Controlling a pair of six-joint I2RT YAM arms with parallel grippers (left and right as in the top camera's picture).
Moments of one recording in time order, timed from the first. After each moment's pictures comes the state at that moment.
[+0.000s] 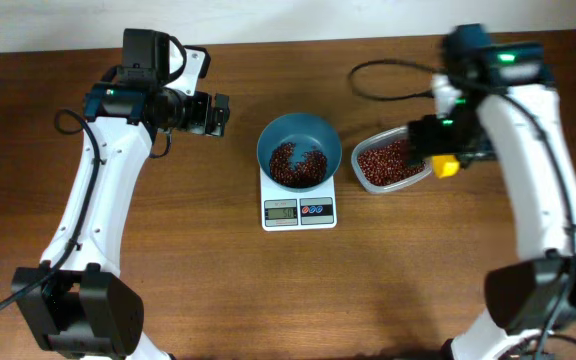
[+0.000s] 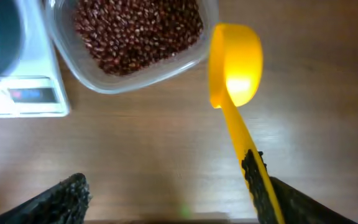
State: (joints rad) left arm -0.11 1.79 1.71 -0.91 0.18 0.12; right arm 0.00 1.80 1.90 -1.61 -0.03 0.06
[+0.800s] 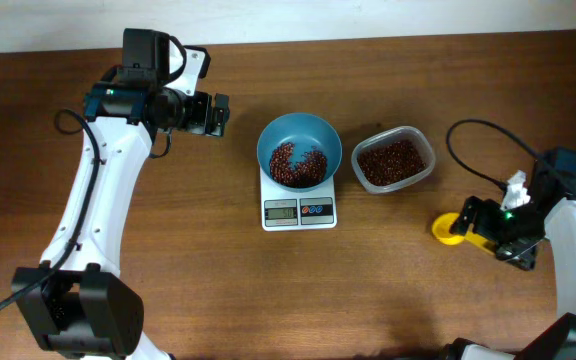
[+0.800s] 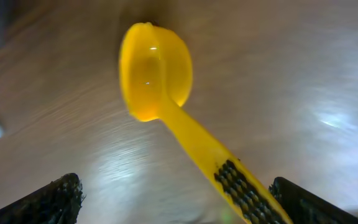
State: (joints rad) left arm -0.11 1.79 1.71 -0.91 0.18 0.12; right arm -0.42 1.43 1.03 -1.17 -0.17 0.14
